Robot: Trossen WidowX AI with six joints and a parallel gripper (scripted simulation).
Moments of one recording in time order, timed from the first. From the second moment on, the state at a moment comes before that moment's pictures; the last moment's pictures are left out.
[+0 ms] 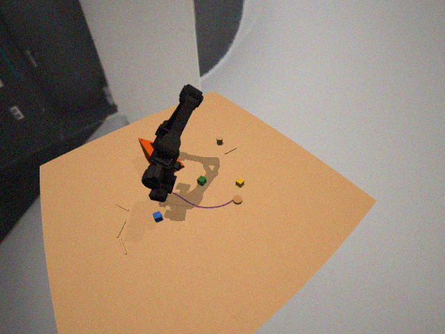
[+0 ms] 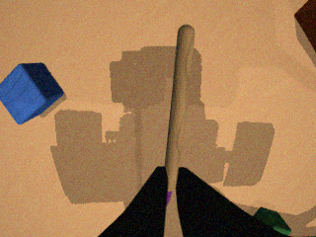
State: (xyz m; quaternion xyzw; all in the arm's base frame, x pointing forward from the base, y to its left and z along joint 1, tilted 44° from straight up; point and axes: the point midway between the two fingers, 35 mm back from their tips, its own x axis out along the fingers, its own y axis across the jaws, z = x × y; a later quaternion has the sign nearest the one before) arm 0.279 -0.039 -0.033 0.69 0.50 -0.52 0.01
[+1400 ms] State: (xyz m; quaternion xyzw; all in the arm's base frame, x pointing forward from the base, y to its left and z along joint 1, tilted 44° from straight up) arm 0.308 -0.028 -0.021 0.49 0.72 -0.02 0.49
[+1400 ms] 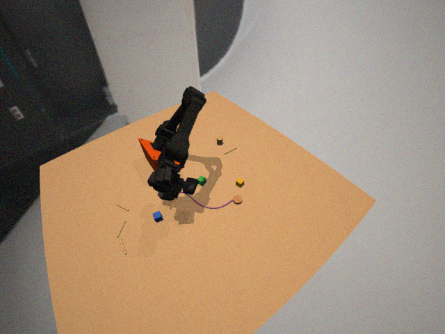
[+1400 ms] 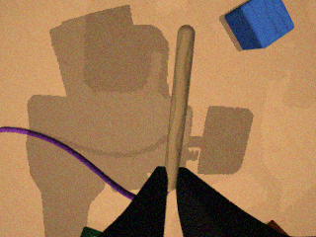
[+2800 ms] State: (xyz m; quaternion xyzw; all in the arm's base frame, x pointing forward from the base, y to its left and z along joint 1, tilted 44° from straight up) arm 0.334 -0.013 -0.007 0.00 0.53 0.49 0.70
